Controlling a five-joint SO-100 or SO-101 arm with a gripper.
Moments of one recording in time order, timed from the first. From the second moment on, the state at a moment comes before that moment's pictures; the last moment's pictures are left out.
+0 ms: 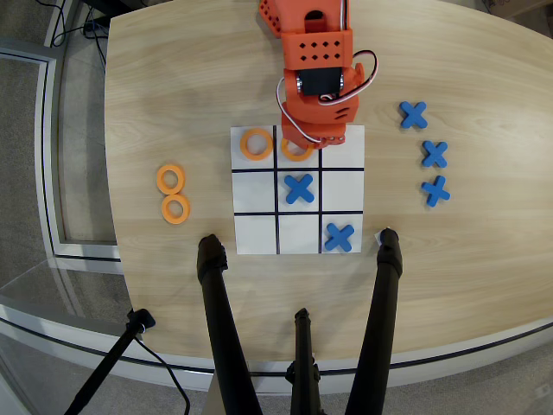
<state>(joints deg) -5.7 113.0 149.4 32.5 -83.6</state>
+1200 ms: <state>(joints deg) -3.1 128.5 140.6 49.4 -84.8</state>
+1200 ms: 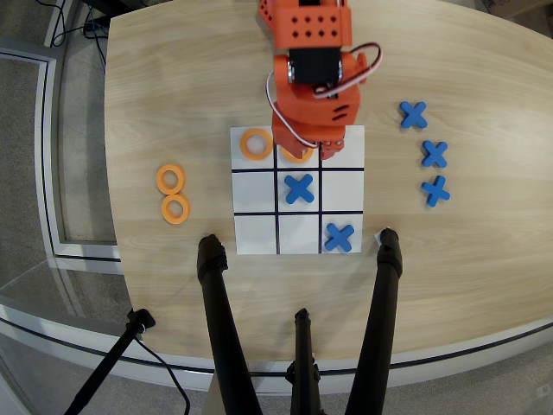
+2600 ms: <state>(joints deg) 8.1 192.6 180.3 76.3 -88.4</state>
